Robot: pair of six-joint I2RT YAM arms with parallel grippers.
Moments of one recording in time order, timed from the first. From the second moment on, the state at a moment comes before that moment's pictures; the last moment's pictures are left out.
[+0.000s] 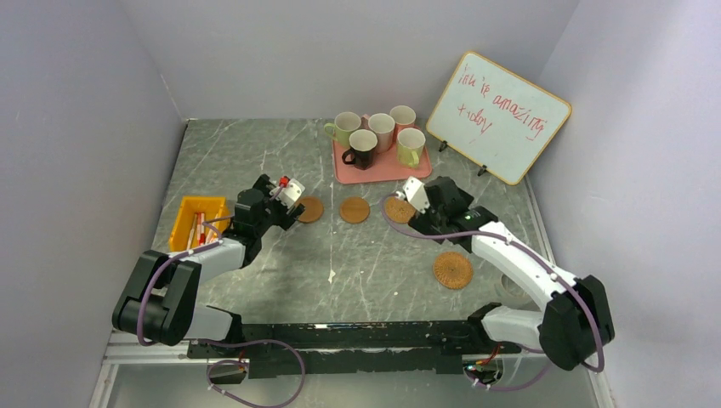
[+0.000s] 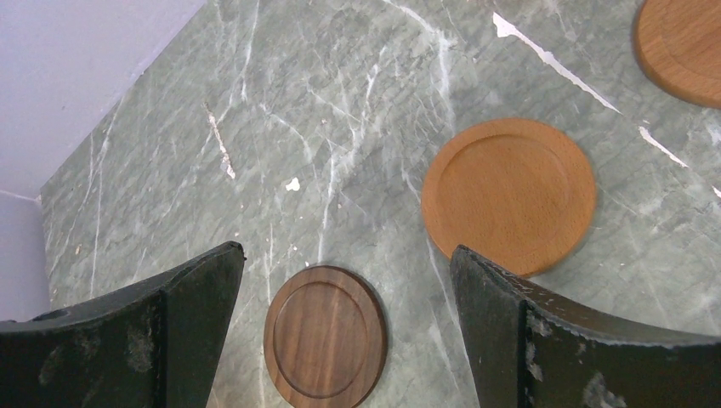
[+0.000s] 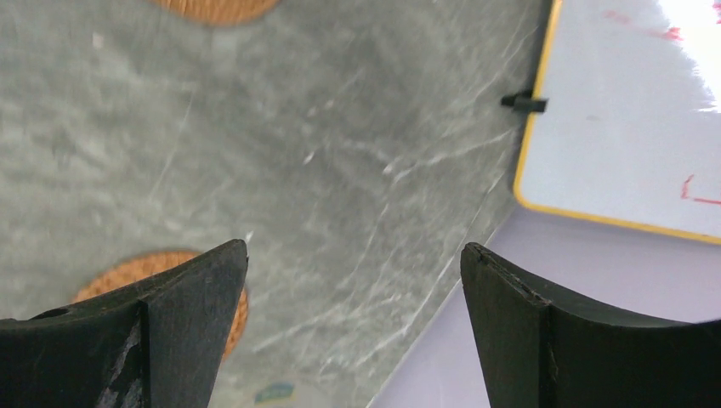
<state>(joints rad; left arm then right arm) -0.29 1.36 0.46 0.56 0.06 0.53 0.51 1.22 0.84 -0.46 0.37 -0.61</state>
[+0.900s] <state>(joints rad) -0.29 1.35 0.45 0.56 0.06 0.53 0.37 1.26 0.57 -0.40 0.34 -0.81</state>
